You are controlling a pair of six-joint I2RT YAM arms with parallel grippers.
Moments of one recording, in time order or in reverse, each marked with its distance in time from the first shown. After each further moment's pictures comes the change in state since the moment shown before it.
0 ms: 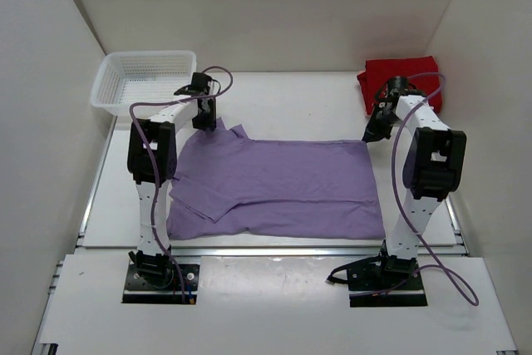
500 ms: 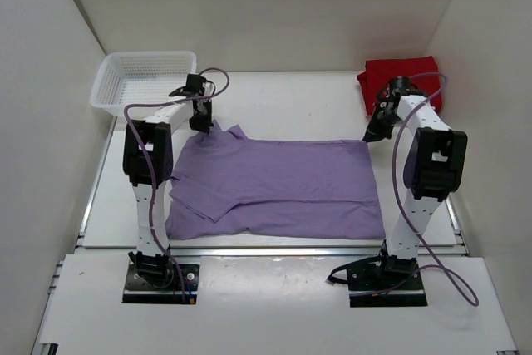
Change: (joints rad) left arm 0.022 -0.031 -0.045 0.009 0.091 0.037; right arm -0.006 0.000 0.001 -0.001 -0.011 -0.004
